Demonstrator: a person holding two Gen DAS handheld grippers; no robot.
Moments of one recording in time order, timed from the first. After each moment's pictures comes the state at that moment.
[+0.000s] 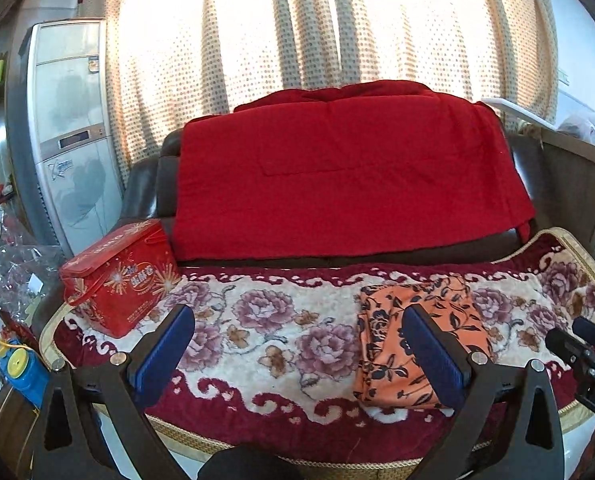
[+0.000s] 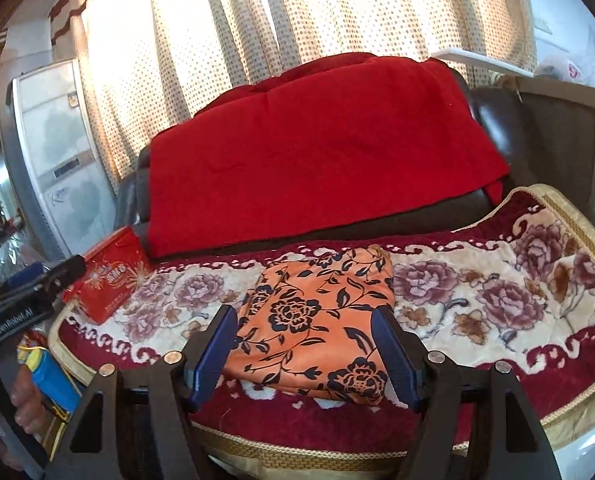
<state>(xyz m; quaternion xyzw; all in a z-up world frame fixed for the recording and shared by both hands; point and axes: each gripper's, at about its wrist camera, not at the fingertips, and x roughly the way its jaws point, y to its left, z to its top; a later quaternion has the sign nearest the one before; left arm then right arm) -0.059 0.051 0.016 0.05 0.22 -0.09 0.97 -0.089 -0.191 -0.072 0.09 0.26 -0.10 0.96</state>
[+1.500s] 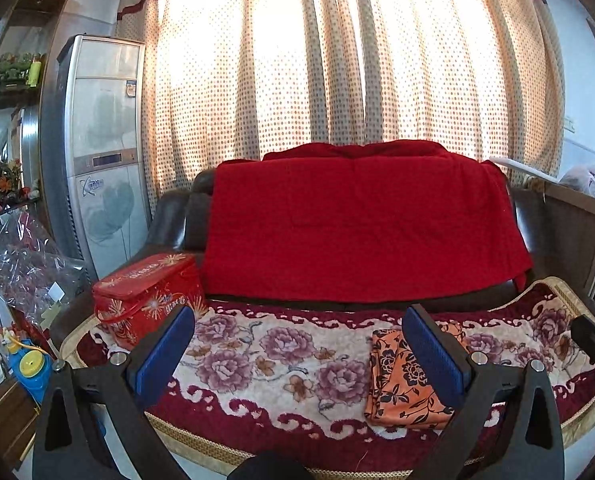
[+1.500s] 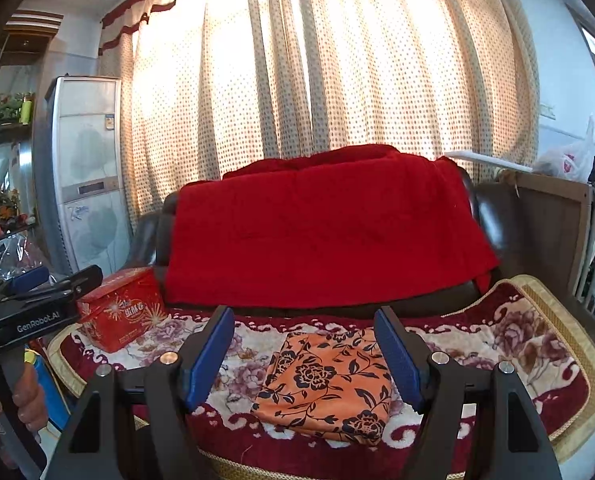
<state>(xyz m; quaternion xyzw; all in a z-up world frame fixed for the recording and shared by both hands) -0.119 0.113 0.082 0.01 0.15 -0.08 0.99 -0.156 -0.110 0.022 0.01 0.15 -0.10 0.98</state>
